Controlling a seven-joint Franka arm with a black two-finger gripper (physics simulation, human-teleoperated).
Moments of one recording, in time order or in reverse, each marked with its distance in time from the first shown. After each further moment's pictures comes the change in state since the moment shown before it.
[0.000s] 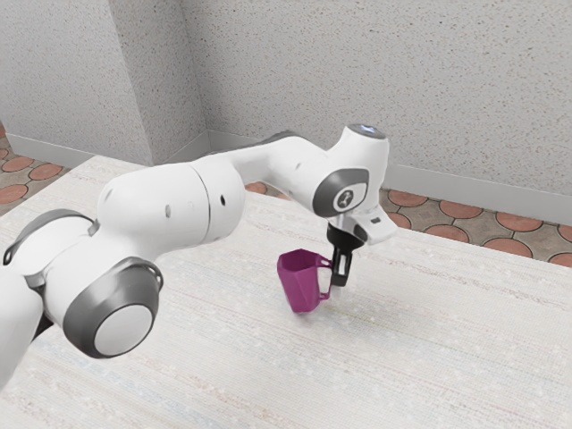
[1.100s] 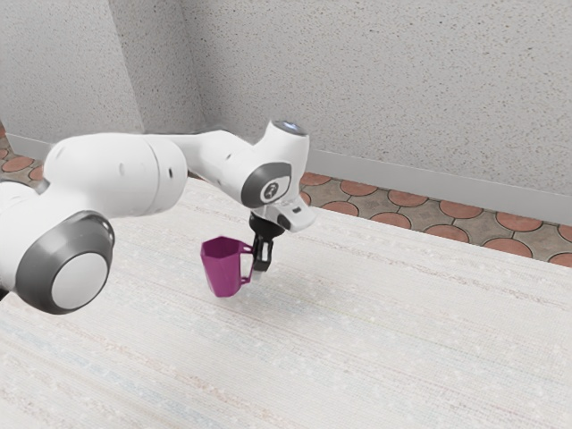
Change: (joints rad) arm 0.147 -0.196 0.042 -0.359 0.123 0.119 -0.037
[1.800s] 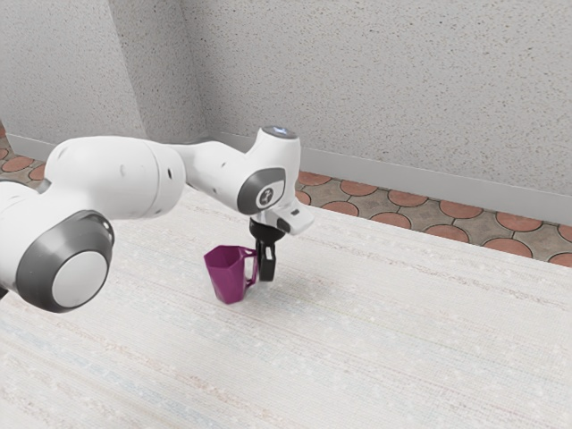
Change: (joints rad) arm 0.014 0.004 0.000 -0.043 -0.068 0.099 -0.021
